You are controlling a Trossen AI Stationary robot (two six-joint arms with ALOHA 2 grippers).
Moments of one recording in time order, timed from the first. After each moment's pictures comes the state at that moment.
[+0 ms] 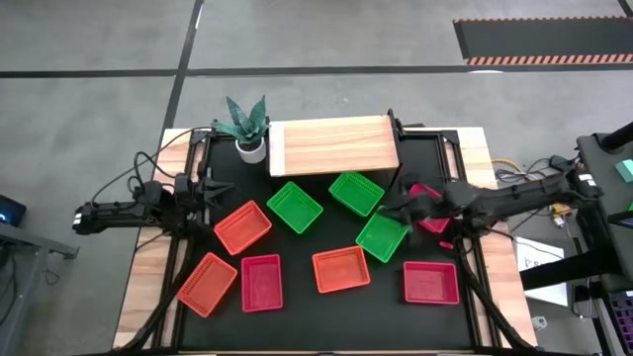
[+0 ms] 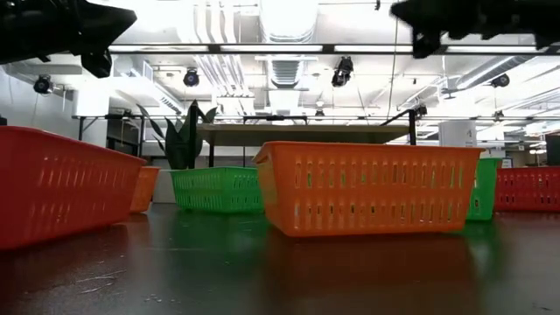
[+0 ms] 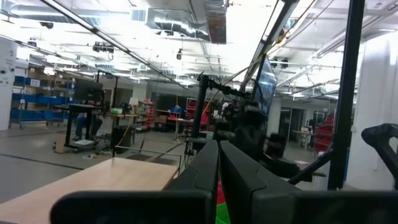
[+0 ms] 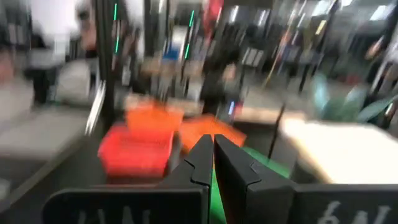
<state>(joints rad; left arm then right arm) 0.02 0.07 0.11 0.29 -0.16 -0.07 0.12 0.83 0.41 0.38 0.00 -0.10</state>
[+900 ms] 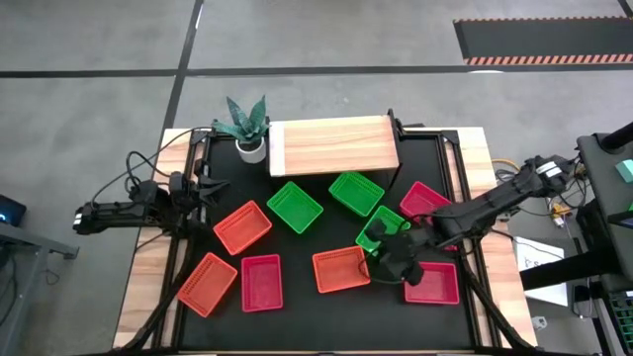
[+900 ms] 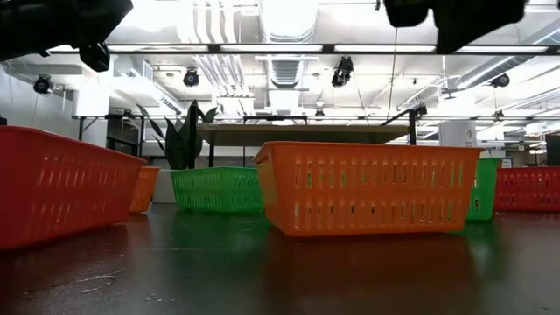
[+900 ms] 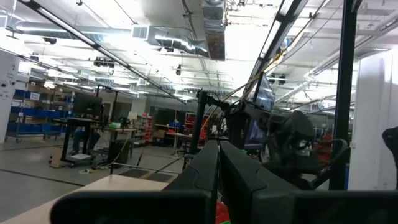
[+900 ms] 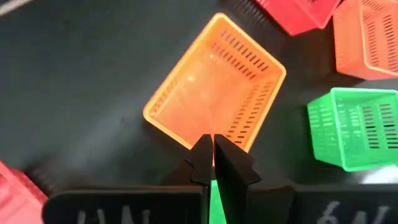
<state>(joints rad) 0.02 0.07 0.11 0.36 -0.16 -0.07 0.41 1.38 1.06 -0.64 0.05 -0.48</state>
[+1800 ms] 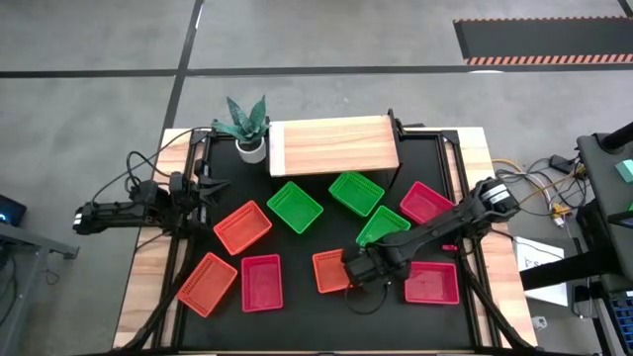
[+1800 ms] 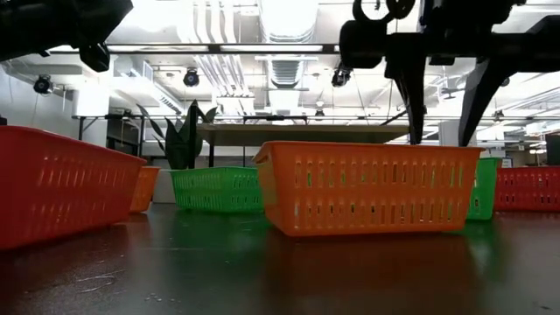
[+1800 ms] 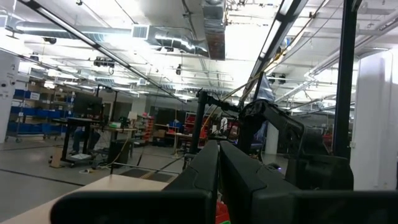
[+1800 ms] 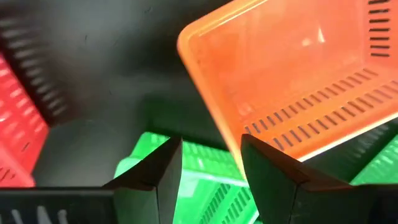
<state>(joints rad) 0.02 0.07 0.11 0.36 -0.16 -0.07 0.41 1.84 1.40 -1.03 0.11 -0.91</state>
